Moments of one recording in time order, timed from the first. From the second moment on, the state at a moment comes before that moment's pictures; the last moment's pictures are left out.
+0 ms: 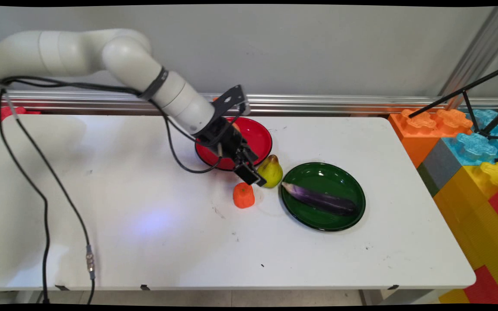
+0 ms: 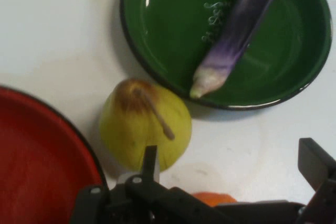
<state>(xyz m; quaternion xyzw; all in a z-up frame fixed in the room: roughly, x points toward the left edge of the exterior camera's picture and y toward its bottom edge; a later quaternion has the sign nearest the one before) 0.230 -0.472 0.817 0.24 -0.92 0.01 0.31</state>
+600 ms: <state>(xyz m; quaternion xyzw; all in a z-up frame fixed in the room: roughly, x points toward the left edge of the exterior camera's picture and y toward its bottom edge) 0.160 -0.496 0.830 0.08 -0.96 0.03 0.28</state>
